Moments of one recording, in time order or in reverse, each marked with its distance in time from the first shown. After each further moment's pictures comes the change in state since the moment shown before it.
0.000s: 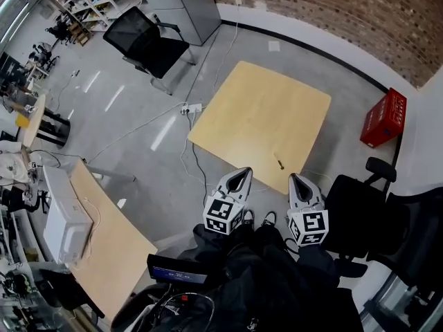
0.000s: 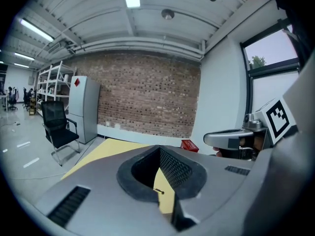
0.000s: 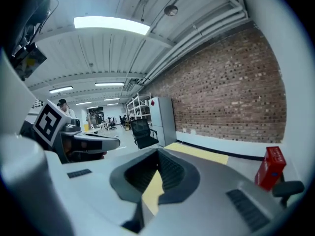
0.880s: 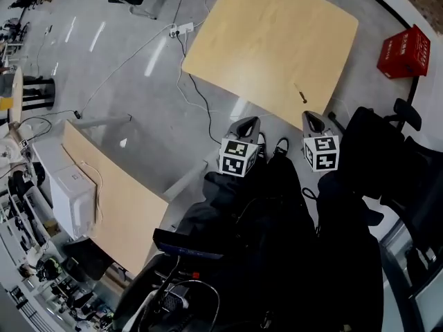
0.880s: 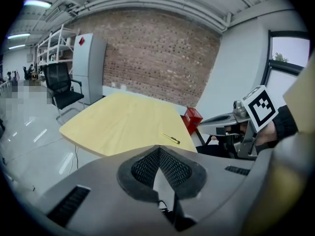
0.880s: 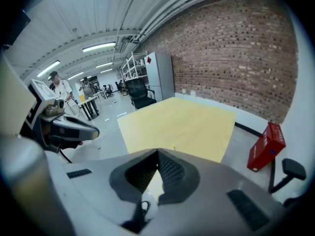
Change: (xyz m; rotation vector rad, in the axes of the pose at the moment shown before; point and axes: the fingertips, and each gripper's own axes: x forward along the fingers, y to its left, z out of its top) left arm 0.040 0.081 -0.192 -0.125 0.404 0.017; right arm 0.113 -0.023 -0.187 0.003 0.470 -0.008
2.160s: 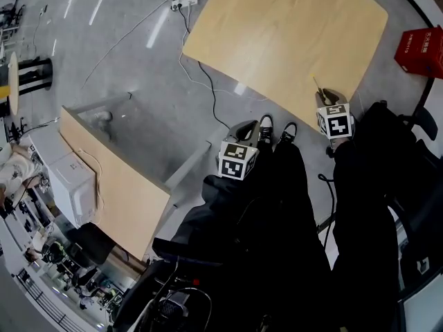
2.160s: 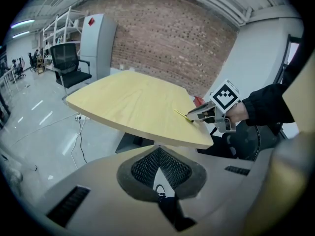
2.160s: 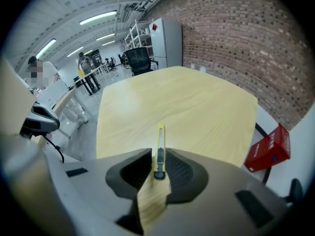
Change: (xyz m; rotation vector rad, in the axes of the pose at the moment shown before) left arm 0.019 0.041 -0.077 -0.125 0.156 0.023; right arm 0.121 -0.055 -0.047 -0.103 0.306 0.031
